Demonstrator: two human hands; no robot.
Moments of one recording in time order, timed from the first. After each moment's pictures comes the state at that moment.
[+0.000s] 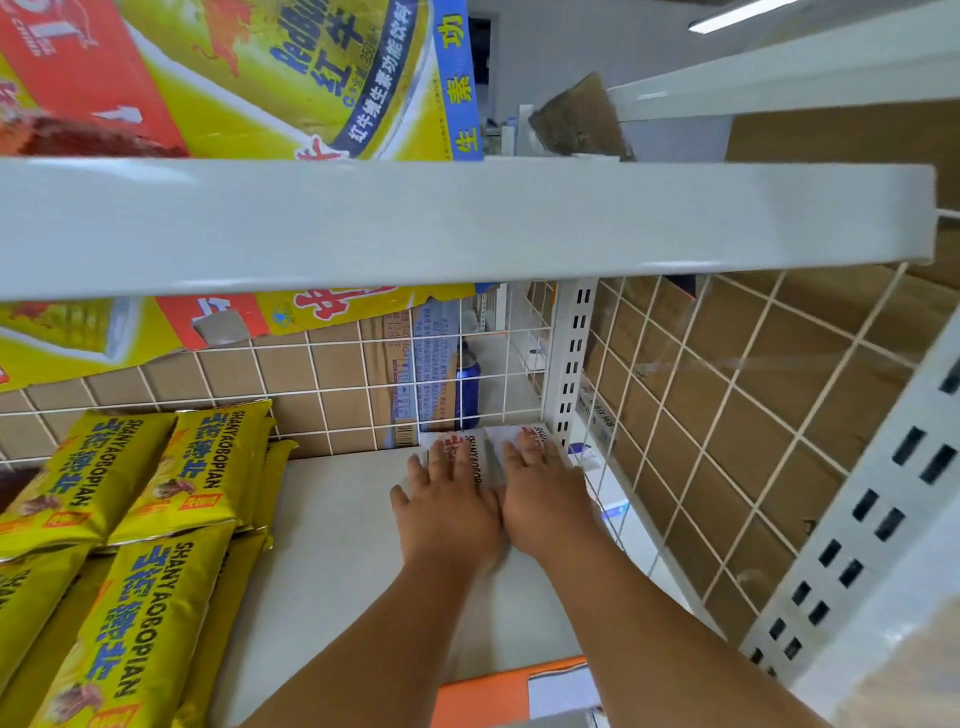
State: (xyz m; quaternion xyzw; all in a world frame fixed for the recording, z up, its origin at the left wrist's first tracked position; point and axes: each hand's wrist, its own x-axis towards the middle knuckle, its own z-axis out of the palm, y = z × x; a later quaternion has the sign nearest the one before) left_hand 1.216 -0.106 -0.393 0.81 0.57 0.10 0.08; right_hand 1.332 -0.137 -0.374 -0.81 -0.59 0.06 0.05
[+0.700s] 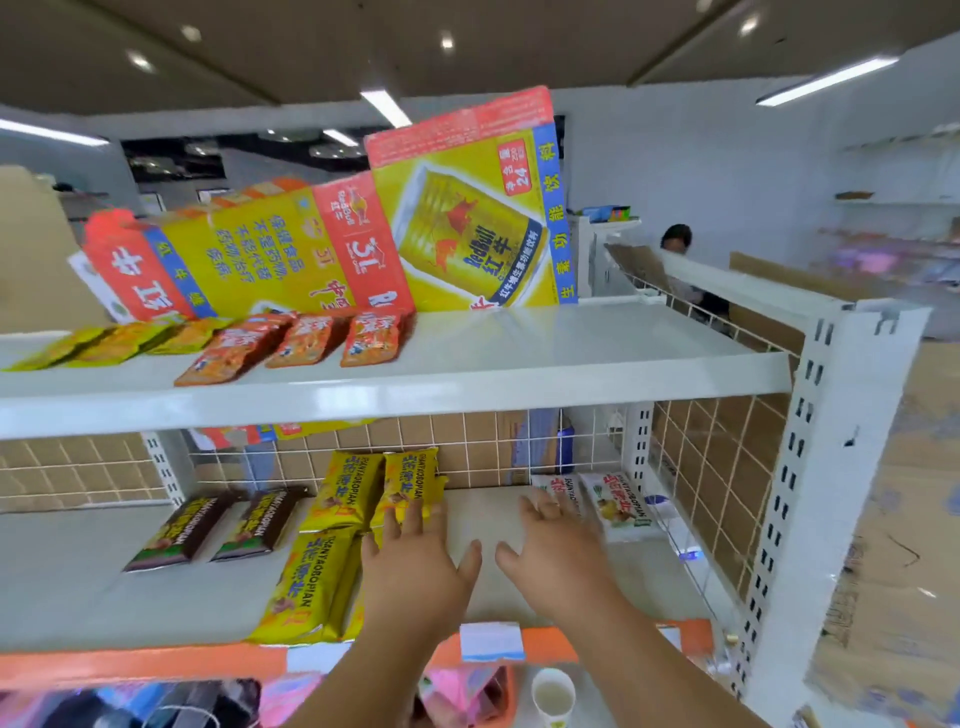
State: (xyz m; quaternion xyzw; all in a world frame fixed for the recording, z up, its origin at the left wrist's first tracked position) left_hand 1.011 -0.234 -0.274 0.77 0.63 0.10 -0.04; right_hand 1.180 -0.259 -0.267 -0.77 -0.63 0.05 0.11
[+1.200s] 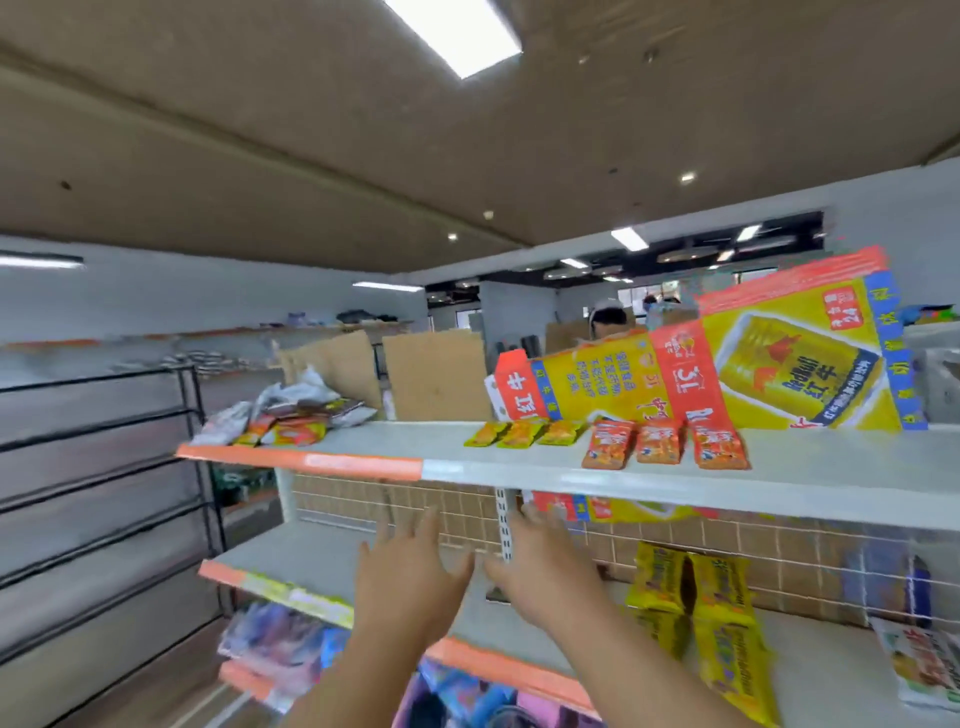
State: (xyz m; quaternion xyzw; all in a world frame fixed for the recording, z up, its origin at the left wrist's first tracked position) left_hand 0.638 -0.373 -0.101 0.60 0.76 0.19 -0.15; right_hand 0.799 -0.333 -0.098 -0.54 -0.80 0.04 0.28
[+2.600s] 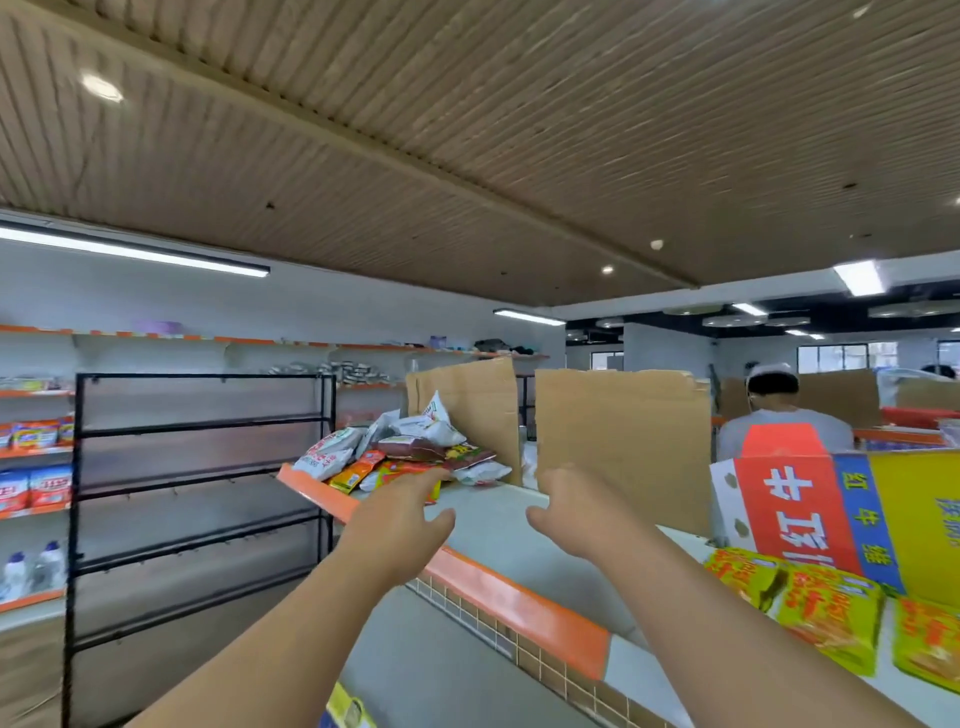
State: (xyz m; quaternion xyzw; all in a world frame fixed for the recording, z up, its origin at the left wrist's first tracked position) left_hand 0.325 -0.121 -0.007 0.55 0.75 0.32 -0.15; right_hand 0.521 0.001 0.023 -0.40 -0.89 -0.02 0.23
